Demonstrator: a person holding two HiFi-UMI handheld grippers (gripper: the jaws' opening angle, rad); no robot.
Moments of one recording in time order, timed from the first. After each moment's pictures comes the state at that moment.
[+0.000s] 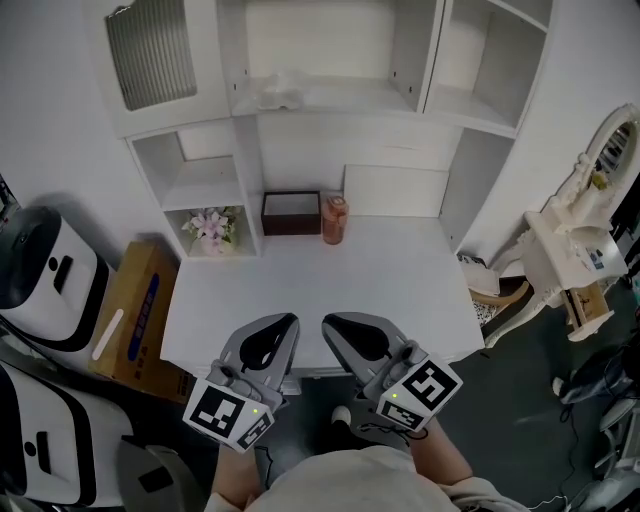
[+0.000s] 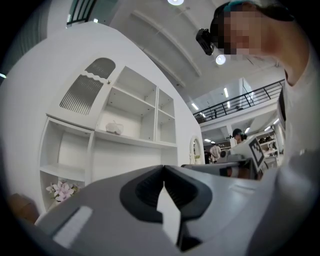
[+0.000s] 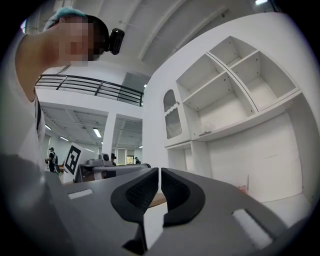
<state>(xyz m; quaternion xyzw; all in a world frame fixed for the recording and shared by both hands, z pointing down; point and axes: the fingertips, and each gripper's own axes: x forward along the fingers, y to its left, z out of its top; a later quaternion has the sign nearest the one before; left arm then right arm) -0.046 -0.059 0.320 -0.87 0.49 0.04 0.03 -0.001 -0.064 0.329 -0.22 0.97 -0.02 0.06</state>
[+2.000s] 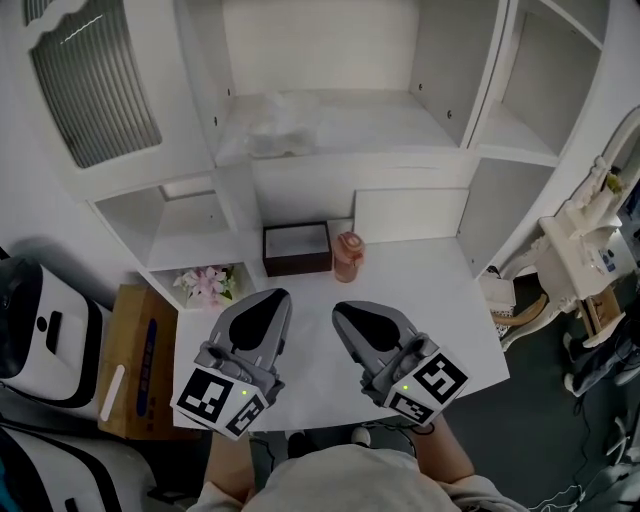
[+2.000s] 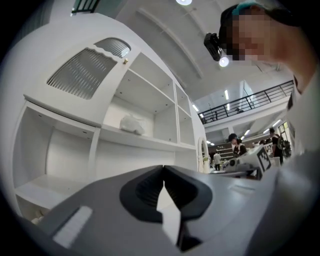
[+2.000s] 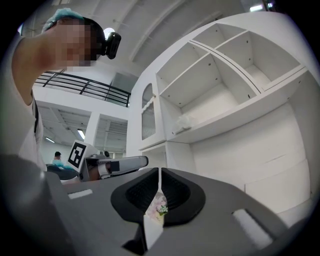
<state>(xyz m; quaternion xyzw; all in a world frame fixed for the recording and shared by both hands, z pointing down) -0.129 -0.261 0.286 -0.88 0.48 0.04 0.03 -0.058 -0.255 0.317 -0.28 0.96 -0.04 0.08</state>
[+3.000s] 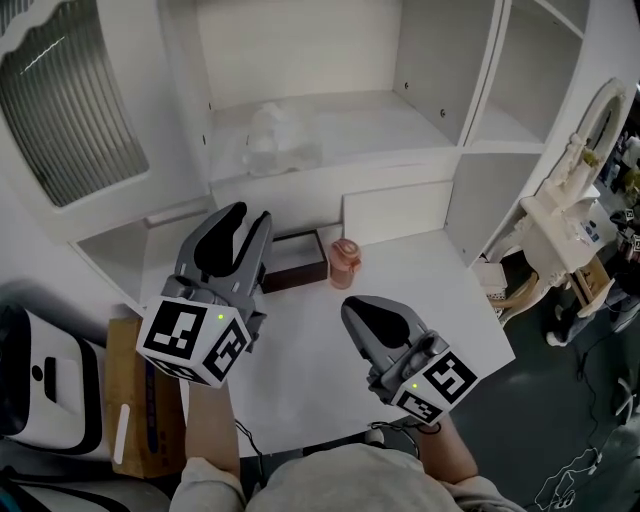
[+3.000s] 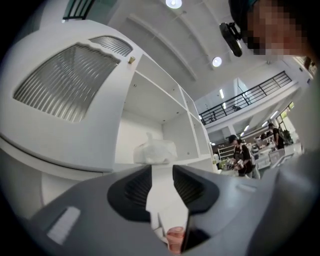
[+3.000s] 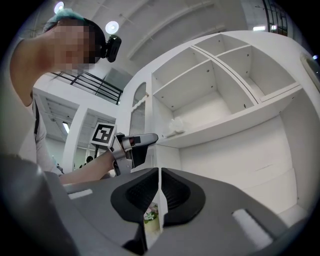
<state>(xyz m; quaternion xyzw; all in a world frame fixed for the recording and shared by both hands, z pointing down) -0.178 -0.362 0.198 -0.87 0.48 0.05 0.09 -0.075 -0.285 0.305 -0.36 0.93 -0.02 0.09</state>
